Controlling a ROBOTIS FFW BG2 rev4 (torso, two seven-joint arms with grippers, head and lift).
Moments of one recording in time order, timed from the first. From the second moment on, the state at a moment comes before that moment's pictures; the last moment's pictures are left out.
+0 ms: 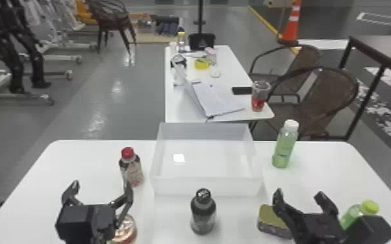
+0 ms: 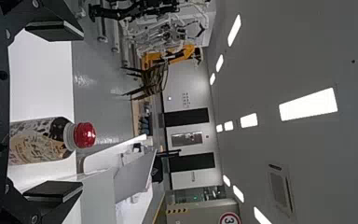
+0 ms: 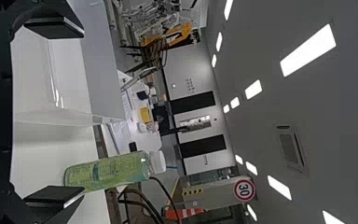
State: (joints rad) left arm 0.33 0.09 -0.10 -1.83 -0.11 -0.15 0.28; right arm 0.31 0.00 0.00 -1.72 -0.24 -0.20 0.16
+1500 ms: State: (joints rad) left arm 0.32 0.11 -0.11 -1.83 -0.09 -0.14 0.28; right arm 0.03 -0.08 -0.22 -1.97 -0.02 0.74 0.76
